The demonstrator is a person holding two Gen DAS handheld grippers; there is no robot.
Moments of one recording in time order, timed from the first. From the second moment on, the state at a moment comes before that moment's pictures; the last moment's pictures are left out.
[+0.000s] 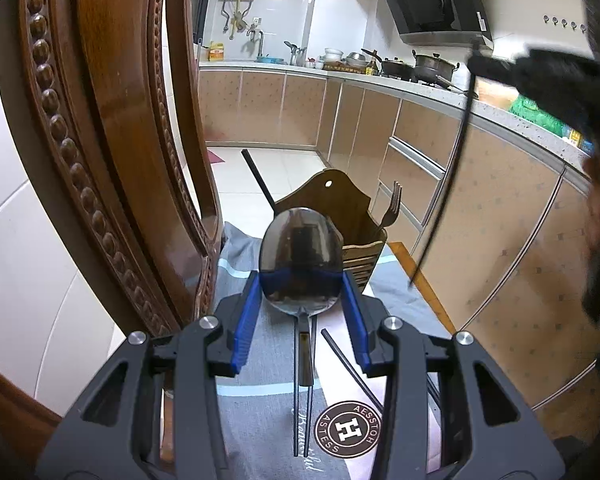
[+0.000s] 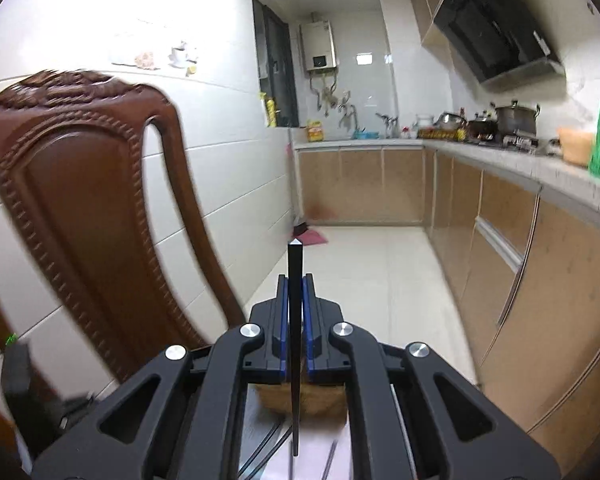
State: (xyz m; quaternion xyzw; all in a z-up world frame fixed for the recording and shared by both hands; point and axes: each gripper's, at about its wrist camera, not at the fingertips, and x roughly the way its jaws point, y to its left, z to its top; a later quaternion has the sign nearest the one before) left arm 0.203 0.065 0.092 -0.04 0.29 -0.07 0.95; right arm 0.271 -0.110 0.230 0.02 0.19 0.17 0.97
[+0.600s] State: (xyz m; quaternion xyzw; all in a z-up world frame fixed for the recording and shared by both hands) left arm 0.215 0.076 0.082 -0.06 0.30 -0.06 0.95; right arm 0.363 -0.093 0.152 0.06 0.23 0.11 0.96
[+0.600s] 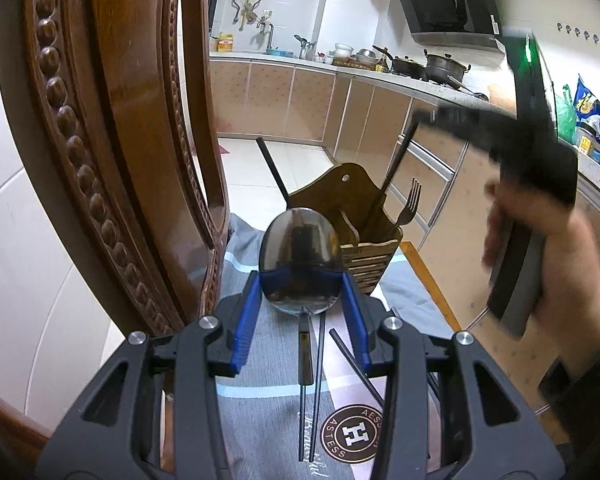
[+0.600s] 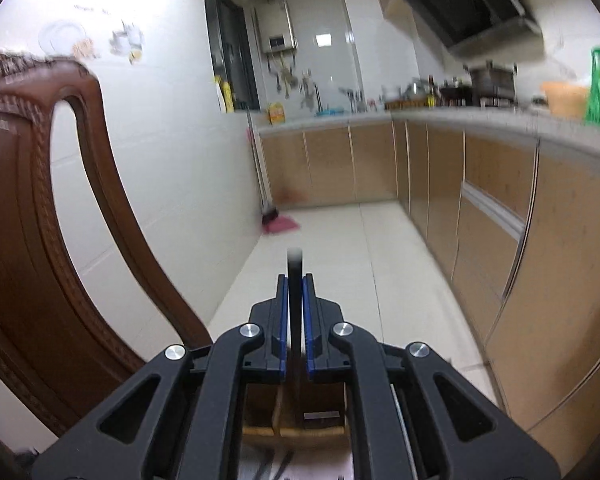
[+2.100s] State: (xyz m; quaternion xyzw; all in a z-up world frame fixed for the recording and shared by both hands) left arm 0.269 0.008 0.062 0.01 0.32 -0.06 0.94; right arm 0.194 -0.219 0.042 0.17 0.31 0.18 0.92
